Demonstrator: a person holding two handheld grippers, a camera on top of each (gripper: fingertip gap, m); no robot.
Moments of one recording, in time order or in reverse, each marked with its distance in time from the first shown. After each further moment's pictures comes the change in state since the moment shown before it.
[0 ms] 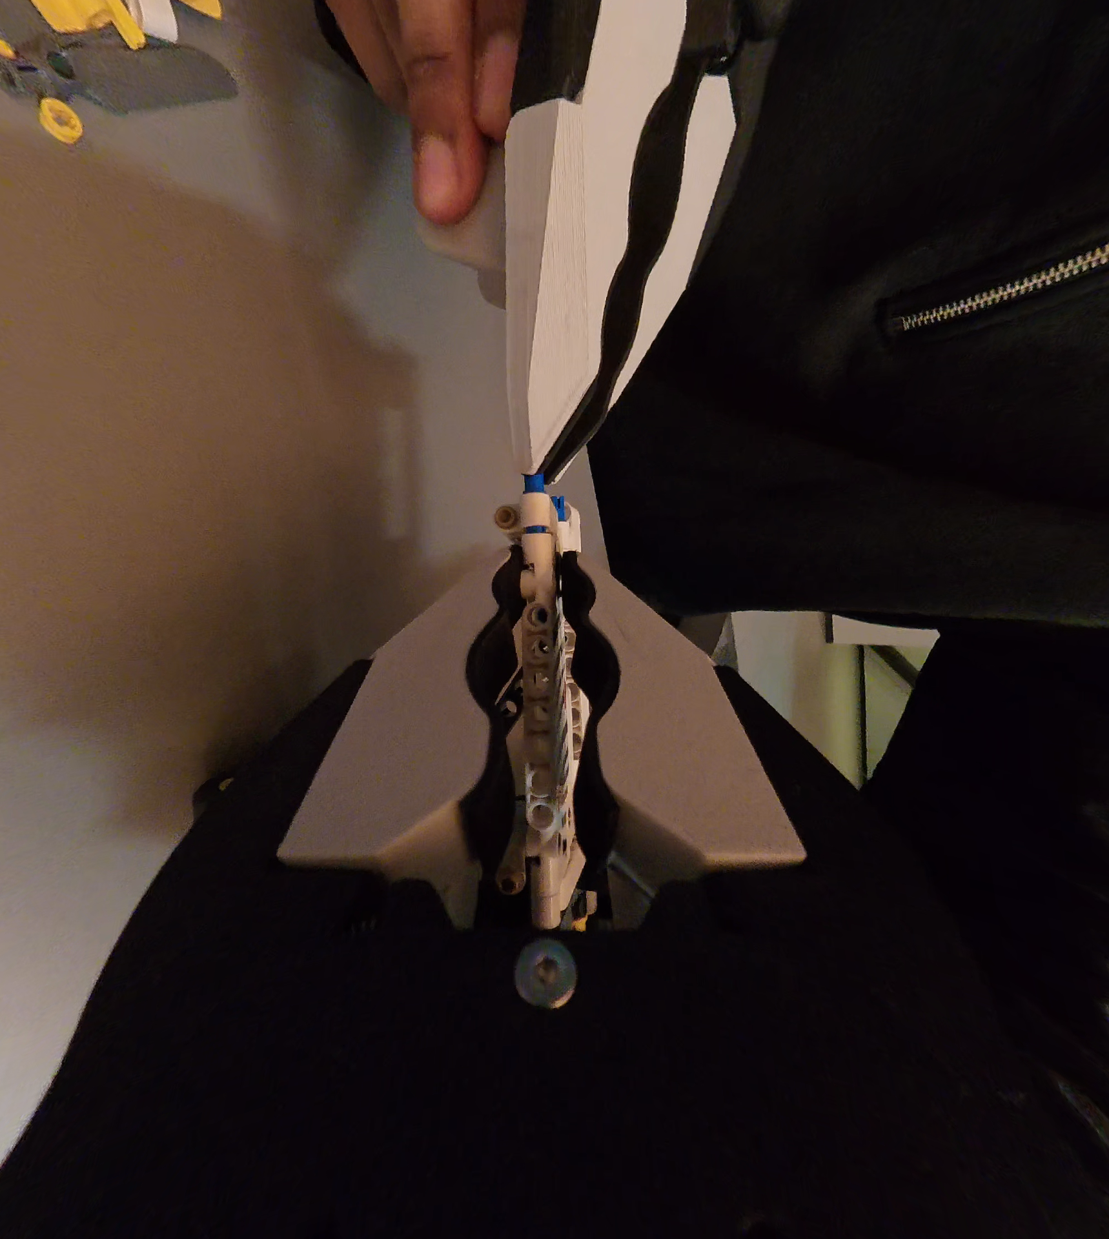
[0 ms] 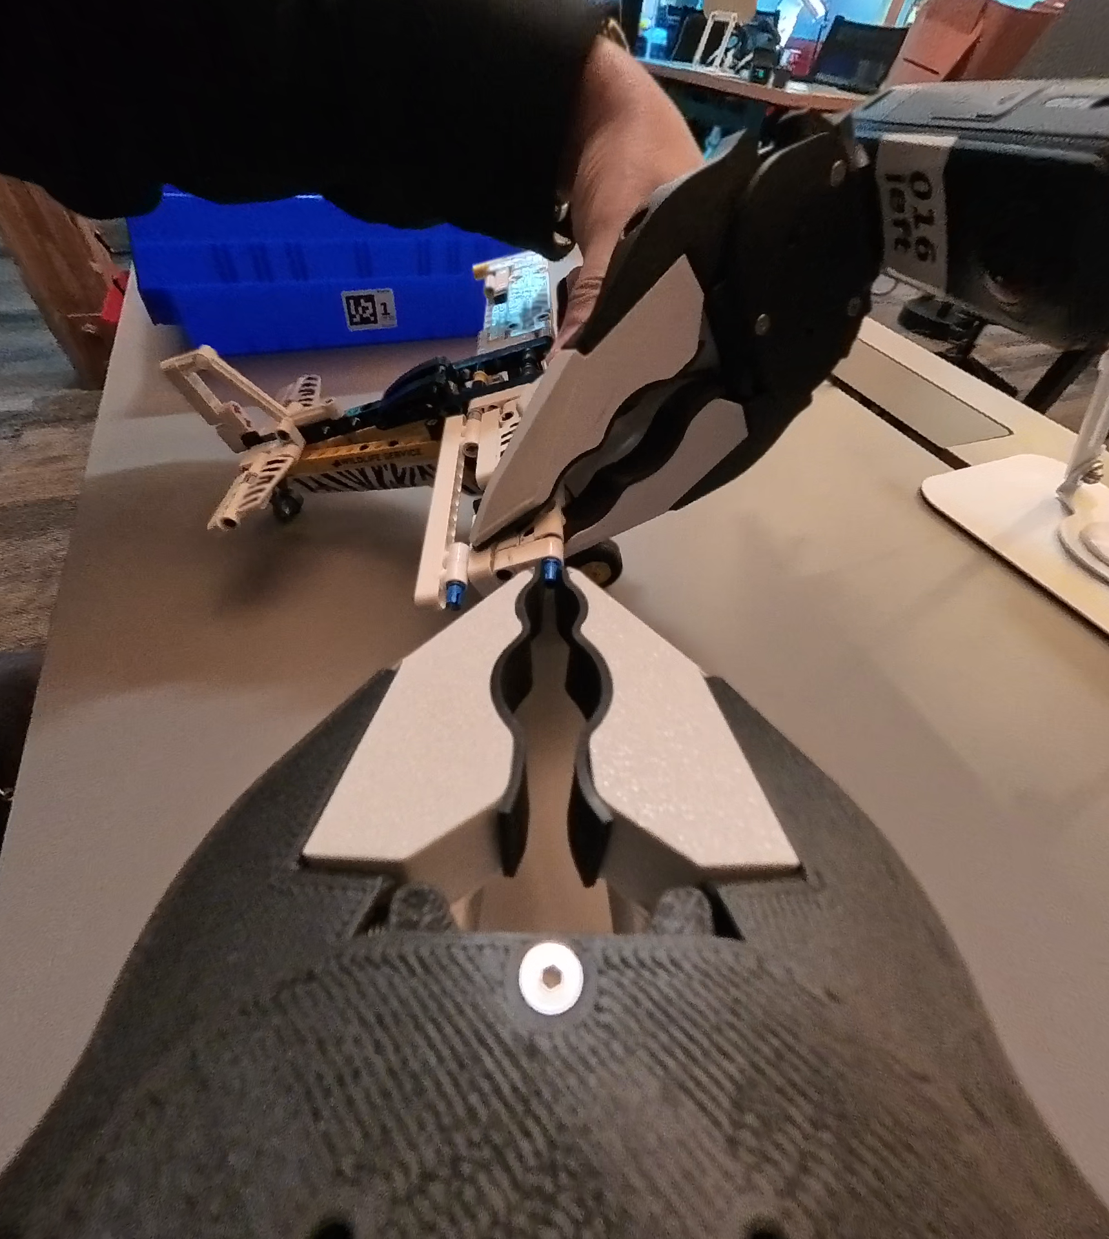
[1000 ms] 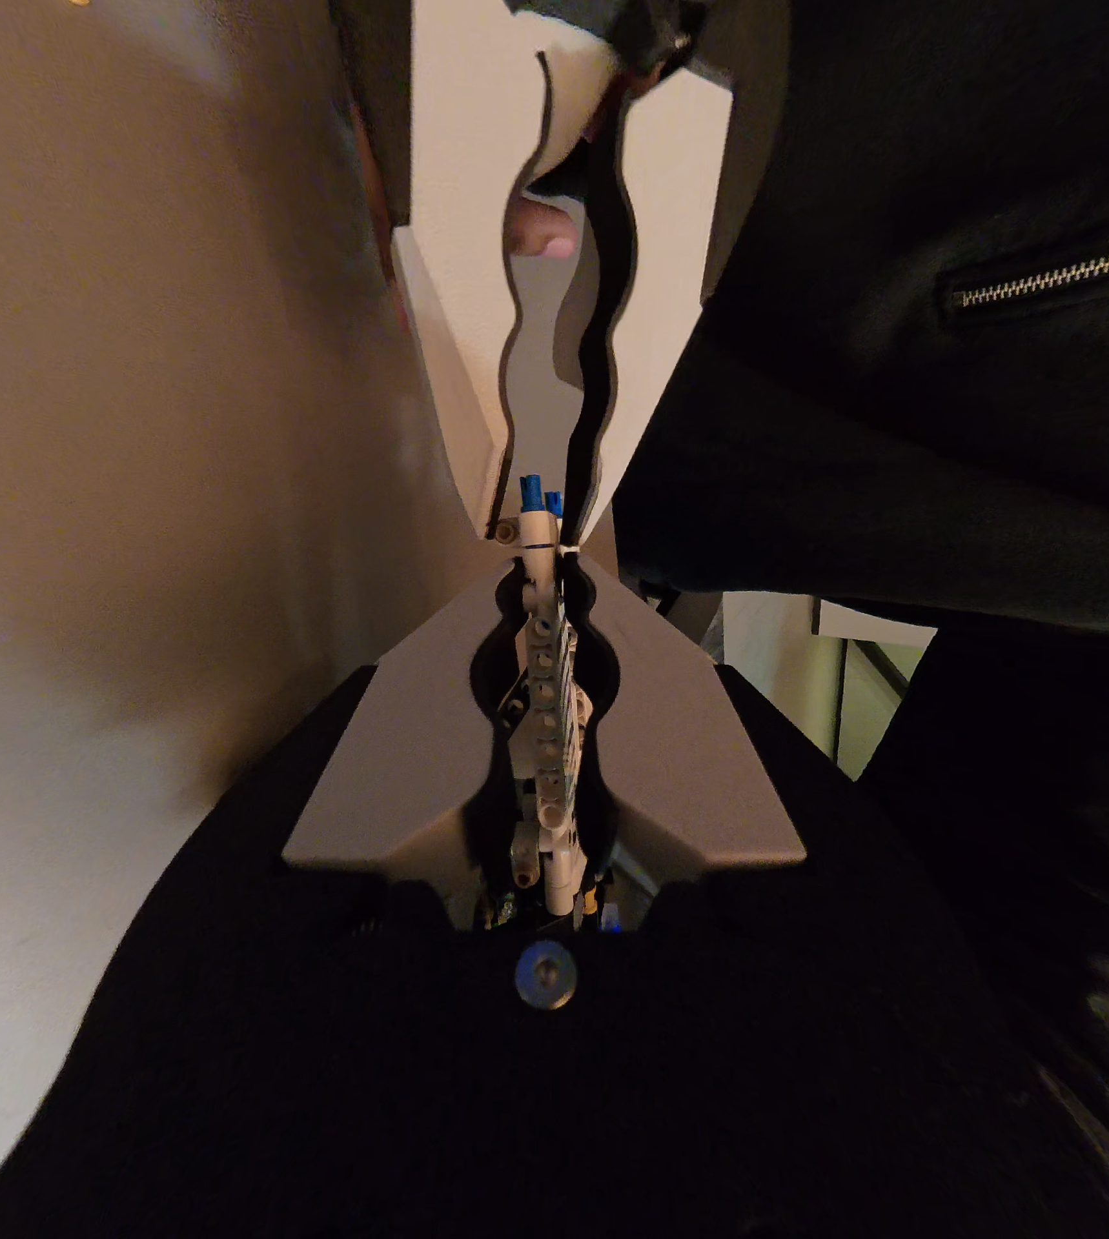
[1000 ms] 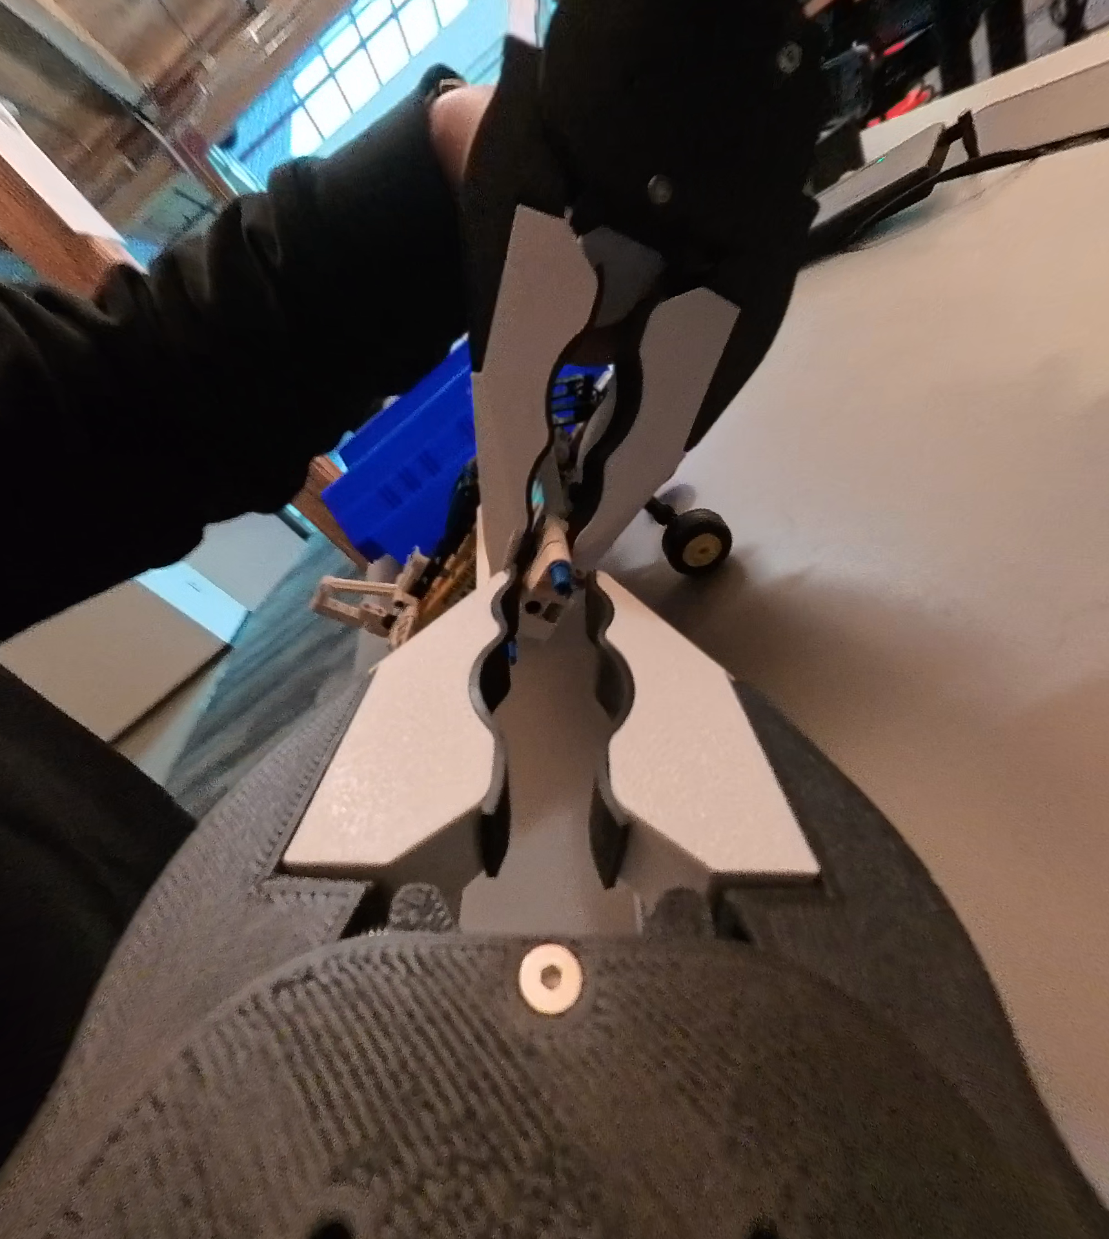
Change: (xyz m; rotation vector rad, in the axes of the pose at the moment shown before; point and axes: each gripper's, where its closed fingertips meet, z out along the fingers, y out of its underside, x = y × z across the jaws) left arm -0.004 0.013 -0.003 -0.056 -0.027 -0.077; right arm -0.005 0.003 0.034 0.147 -0.225 0.654
